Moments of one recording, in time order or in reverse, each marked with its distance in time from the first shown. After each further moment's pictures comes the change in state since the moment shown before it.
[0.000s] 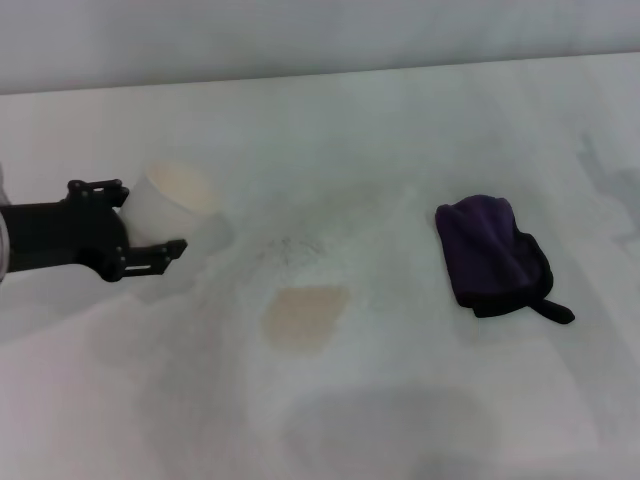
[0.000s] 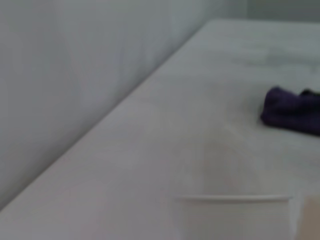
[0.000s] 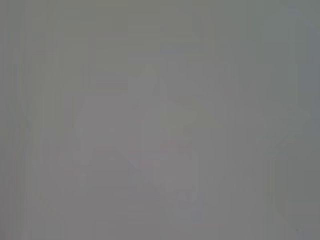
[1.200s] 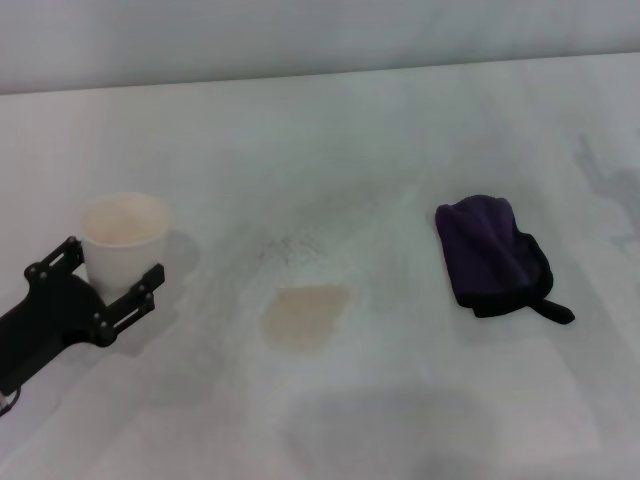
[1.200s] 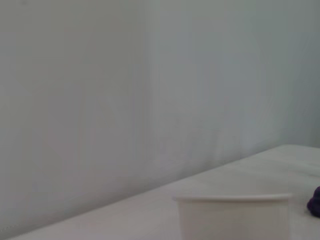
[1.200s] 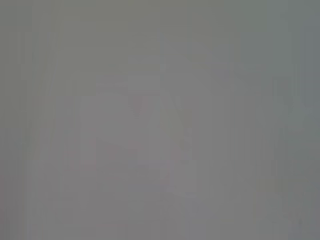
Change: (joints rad) left arm 0.144 -0.003 0.001 -0.690 -0.876 0.065 0.863; right arm -0.001 -0.001 -0.006 -0.002 -0.009 0.017 -0.006
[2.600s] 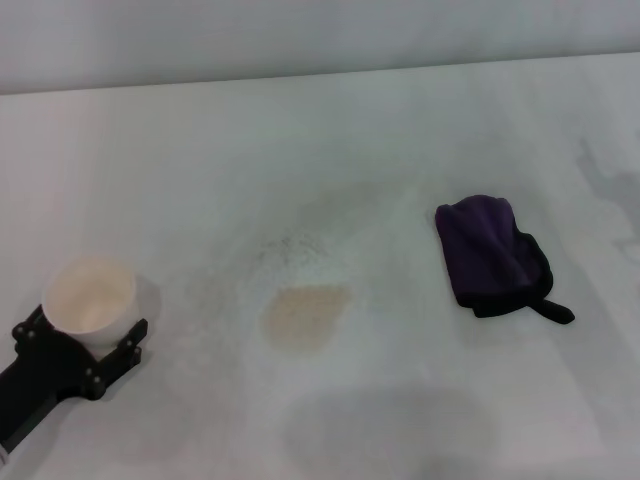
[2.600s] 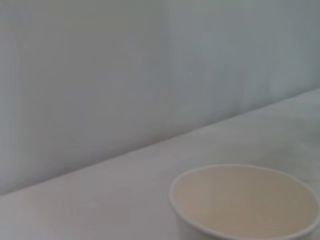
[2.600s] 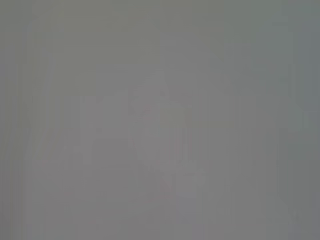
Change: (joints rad) left arm 0.031 -0.012 0.006 -0.183 -0.125 -0.050 0.291; right arm -0.006 0.000 0.000 0.003 -0.007 0.000 0.000
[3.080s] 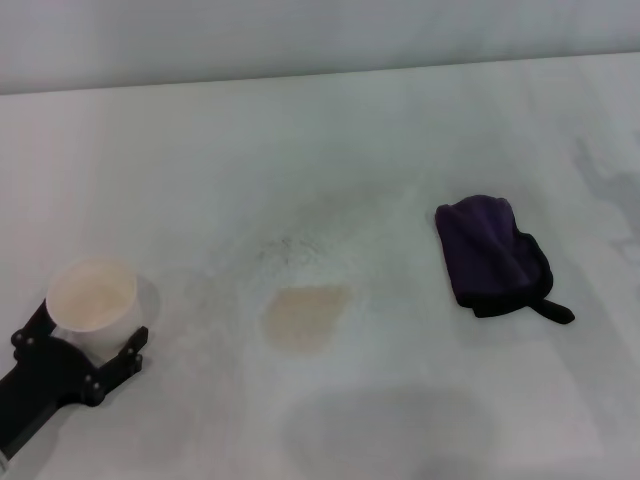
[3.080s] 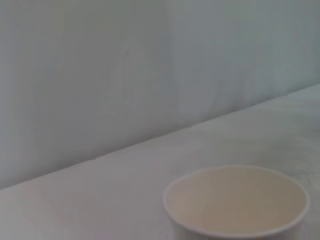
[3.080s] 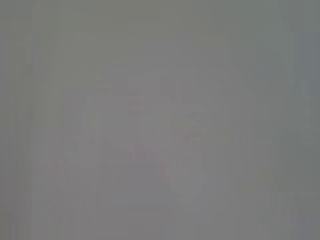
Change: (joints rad) left arm -0.001 0.001 -0.002 -0.029 -0.014 -0.001 0.029; right arm 0.001 0.002 0.000 0.000 -0.005 -0.004 0.000
